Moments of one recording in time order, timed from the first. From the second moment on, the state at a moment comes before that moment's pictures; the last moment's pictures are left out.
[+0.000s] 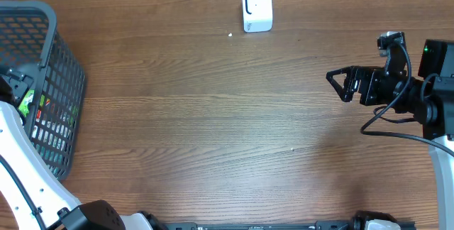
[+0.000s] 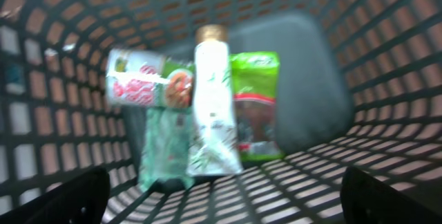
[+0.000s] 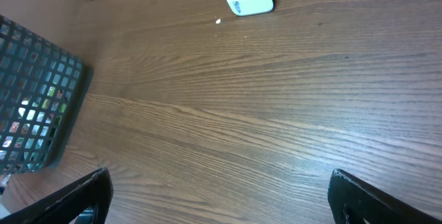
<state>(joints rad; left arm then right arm) 0.65 1.55 1.76 -1.19 -0.32 -0.52 -0.12 1.21 1.28 -0.96 -0.63 0.03</state>
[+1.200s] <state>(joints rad) 0.65 2.25 2.27 -1.50 -0.15 -0.55 -0.12 1.21 1.28 -0.95 -0.60 0.02</state>
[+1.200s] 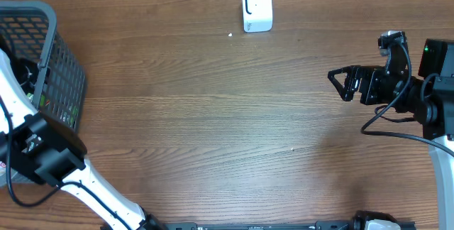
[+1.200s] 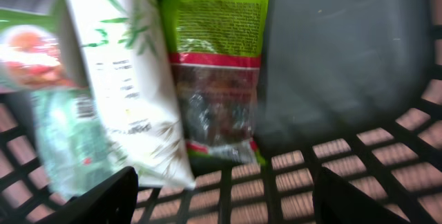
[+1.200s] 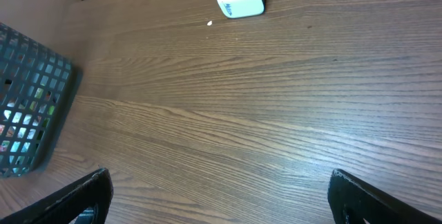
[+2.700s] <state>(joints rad) 0.65 2.35 2.27 -1.42 -0.14 -0.57 -0.12 1.27 1.28 -0.96 -0.56 0.02</state>
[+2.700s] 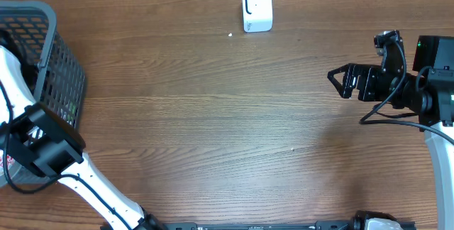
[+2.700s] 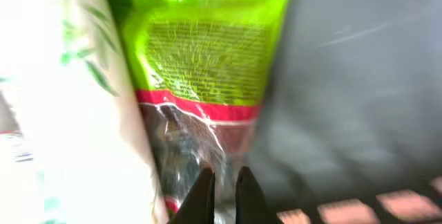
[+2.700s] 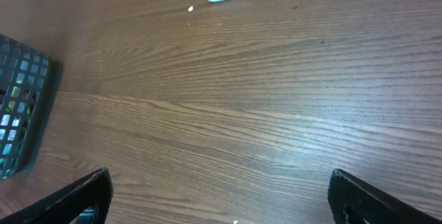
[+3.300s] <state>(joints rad) 0.65 2.35 2.32 -1.45 -0.13 -0.58 -0.12 1.27 1.28 -0.96 -0.56 0.02</state>
